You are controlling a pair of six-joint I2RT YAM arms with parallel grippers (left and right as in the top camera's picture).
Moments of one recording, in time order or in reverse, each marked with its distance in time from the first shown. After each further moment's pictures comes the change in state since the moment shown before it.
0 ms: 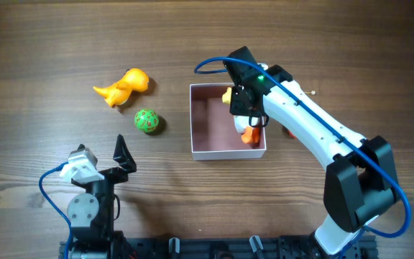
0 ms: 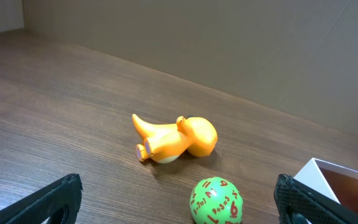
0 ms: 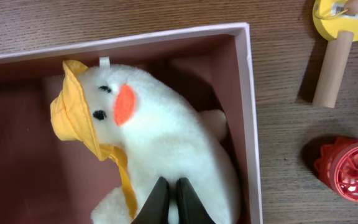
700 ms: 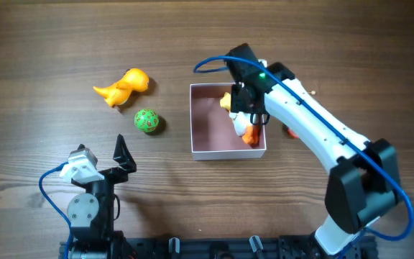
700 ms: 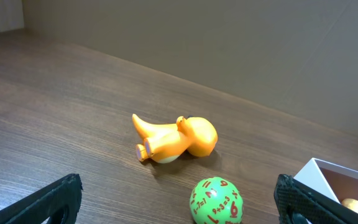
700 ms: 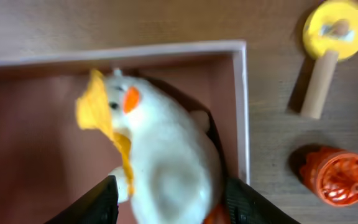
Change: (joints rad) left arm 0.000 0.000 0.000 0.000 0.000 0.000; right arm 0.000 -0.017 0.048 -0.037 0.011 -0.068
